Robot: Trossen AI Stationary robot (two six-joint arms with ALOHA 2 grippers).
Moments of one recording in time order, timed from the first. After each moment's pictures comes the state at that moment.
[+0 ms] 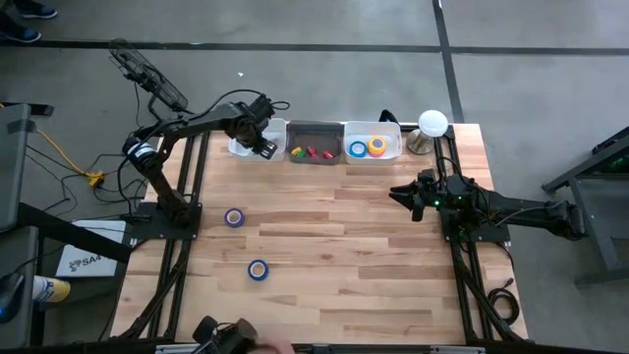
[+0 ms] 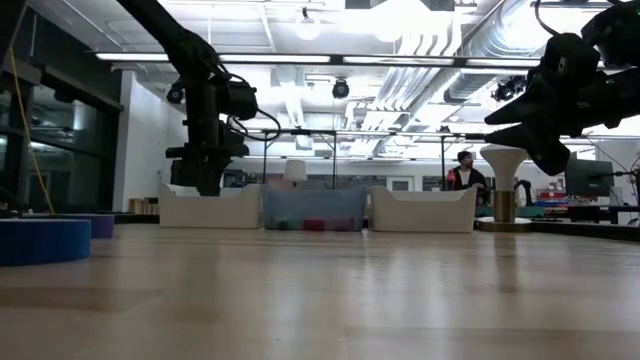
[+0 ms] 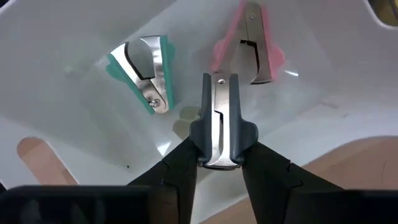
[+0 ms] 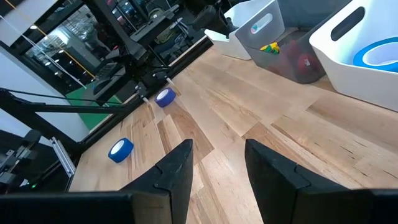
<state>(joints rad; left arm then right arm) 0.79 1.68 1.18 -0.79 -0.12 -0.21 -0.22 0.24 0.05 0.00 0.00 0.62</state>
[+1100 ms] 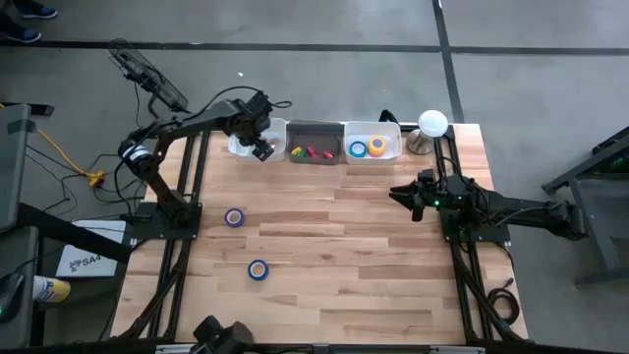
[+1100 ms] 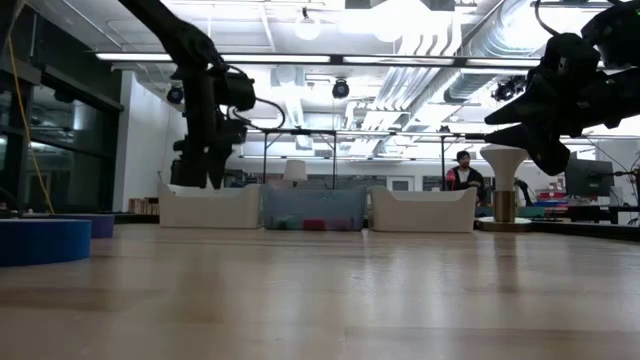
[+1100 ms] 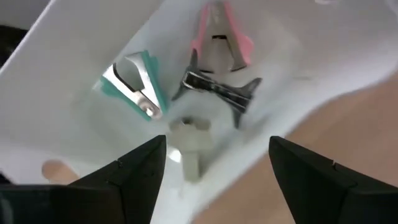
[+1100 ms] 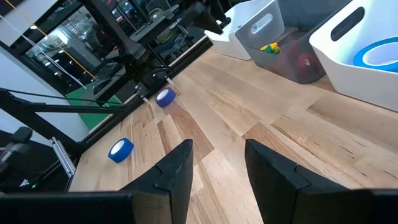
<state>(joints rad) 0.79 1.65 1.20 -0.84 -0.08 0.02 -0.22 0.24 0.05 0.00 0.00 0.62</state>
